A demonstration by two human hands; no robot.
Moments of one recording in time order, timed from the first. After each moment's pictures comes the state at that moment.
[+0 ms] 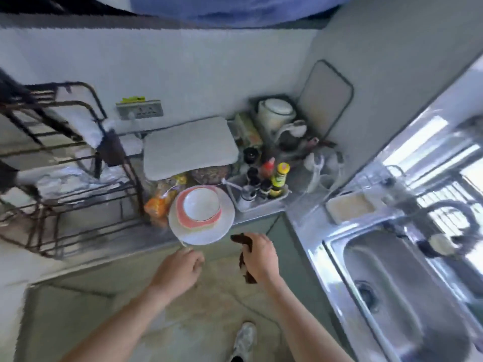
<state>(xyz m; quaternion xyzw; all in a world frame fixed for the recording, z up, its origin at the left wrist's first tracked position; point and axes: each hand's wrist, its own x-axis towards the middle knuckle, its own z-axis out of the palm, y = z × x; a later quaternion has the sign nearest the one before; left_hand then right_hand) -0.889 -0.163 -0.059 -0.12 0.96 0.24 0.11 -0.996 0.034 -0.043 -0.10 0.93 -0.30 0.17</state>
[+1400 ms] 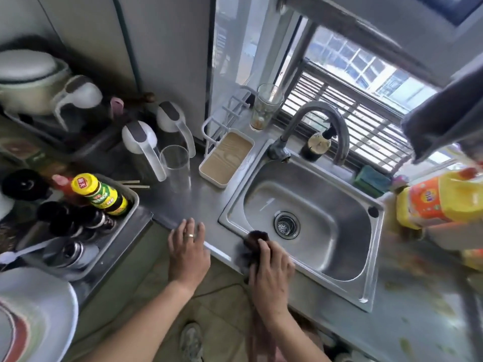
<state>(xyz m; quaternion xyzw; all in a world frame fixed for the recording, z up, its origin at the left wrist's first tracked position) -1.117 0.094 -0.197 0.17 0.98 0.10 0.10 -1.003 0.262 -0.175 0.22 0.97 -0.11 -0.05</state>
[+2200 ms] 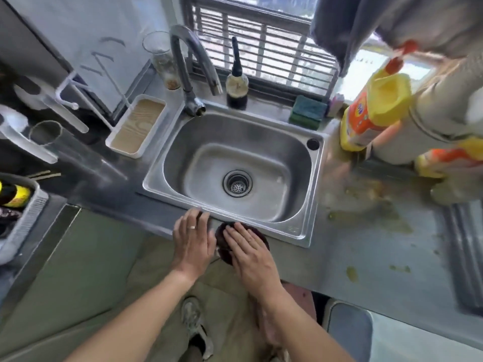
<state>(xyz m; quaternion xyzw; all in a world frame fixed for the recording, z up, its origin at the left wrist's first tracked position) -0.985 0.256 -0.231 0.29 0.94 0.18 -0.03 -0.864 0.402 -0.231 0.02 0.97 -0.21 -0.09</state>
